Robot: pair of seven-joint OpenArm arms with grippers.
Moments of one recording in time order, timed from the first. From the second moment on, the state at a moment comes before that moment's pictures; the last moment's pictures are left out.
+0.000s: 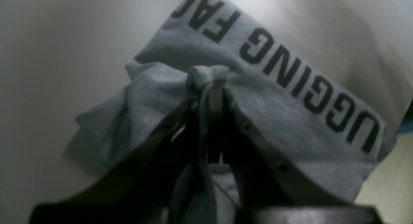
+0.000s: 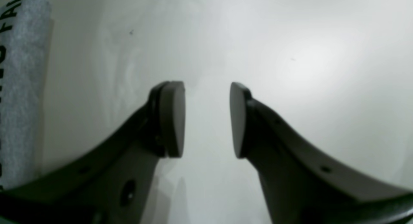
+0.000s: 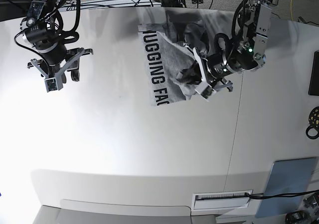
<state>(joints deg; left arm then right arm) 7.1 -14.8 8.1 104.9 -28.9 -26.9 50.2 -19.1 9.6 23.1 126.5 18.1 21.7 -63.6</state>
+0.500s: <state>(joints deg) 7.2 -14.7 -8.9 104.9 -20.5 -22.6 52.2 -19.1 9.6 23.1 126.5 18.1 21.7 -63.8</state>
